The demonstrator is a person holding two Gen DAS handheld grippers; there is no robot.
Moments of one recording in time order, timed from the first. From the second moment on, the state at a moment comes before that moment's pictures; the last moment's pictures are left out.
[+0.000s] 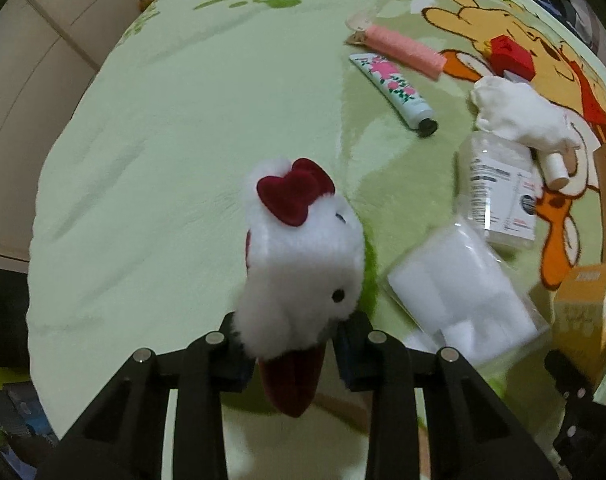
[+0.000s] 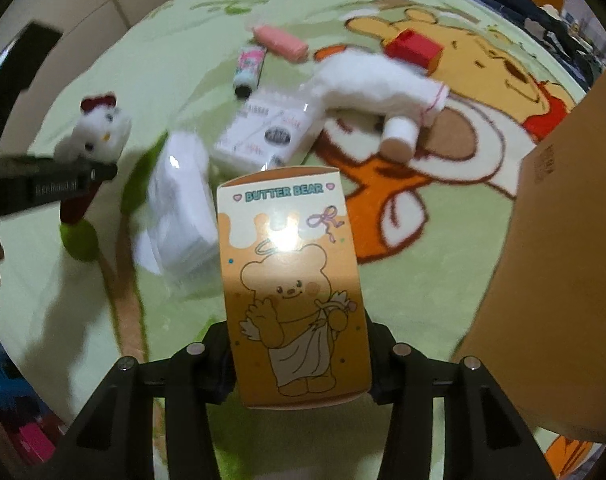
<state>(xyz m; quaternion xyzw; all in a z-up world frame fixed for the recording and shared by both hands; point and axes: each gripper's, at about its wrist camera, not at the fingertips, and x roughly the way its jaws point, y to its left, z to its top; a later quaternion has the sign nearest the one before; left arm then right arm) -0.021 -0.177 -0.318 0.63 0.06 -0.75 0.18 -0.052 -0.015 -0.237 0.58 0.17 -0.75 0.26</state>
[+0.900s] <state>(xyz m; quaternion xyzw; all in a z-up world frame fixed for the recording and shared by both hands) -0.064 -0.095 -0.049 0.47 0.01 -0.88 0.12 -0.047 0.086 -0.006 0.34 0.01 -0.93 0.17</state>
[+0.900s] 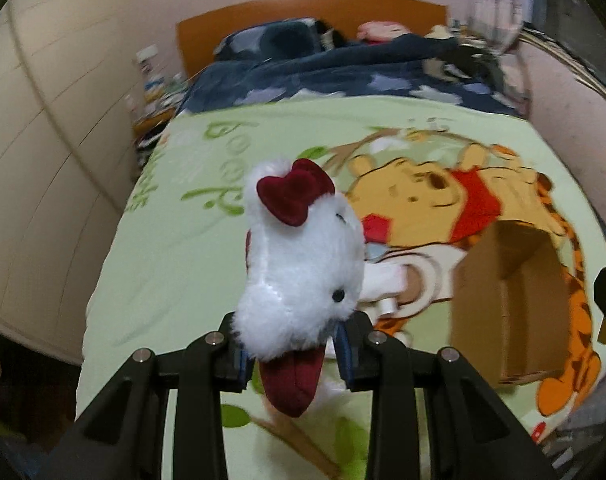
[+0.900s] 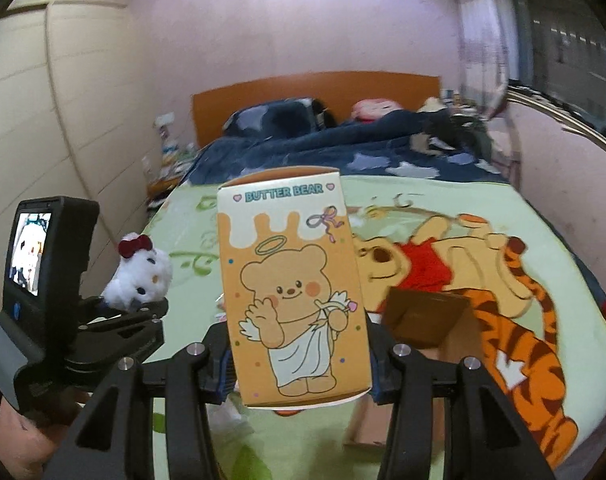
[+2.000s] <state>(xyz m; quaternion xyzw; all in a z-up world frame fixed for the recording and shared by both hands) -0.079 0.062 -0.060 0.50 -0.10 -0.86 -0.05 -0.019 0.215 -0.045 0.41 -0.07 -0.91 0.03</state>
